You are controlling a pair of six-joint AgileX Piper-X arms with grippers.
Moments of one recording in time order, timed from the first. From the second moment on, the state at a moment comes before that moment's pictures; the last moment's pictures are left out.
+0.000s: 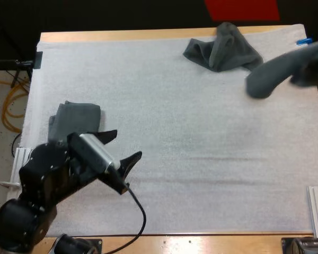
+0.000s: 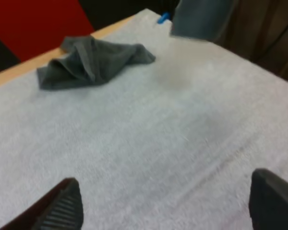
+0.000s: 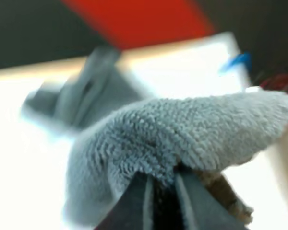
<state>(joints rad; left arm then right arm) -0.38 0.64 -0.94 0.87 0.38 -1.69 0.05 1.25 -1.52 1.11 -0.03 -1.72</state>
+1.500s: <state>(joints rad) -0.38 0.63 -0.94 0.91 0.39 -1.67 0.37 1.63 -1.49 1.01 0.14 -1.77</state>
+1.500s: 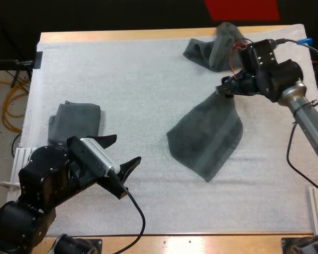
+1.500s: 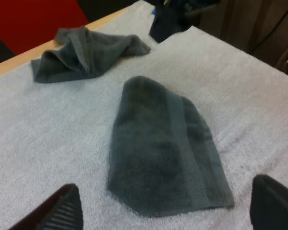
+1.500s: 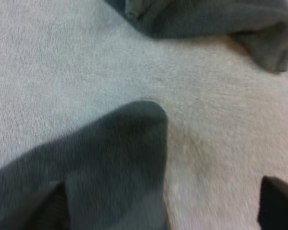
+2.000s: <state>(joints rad) -0.38 0.63 -0.94 1.01 0.37 -1.67 0.54 1.20 -1.12 1.18 -0.11 -1.49</state>
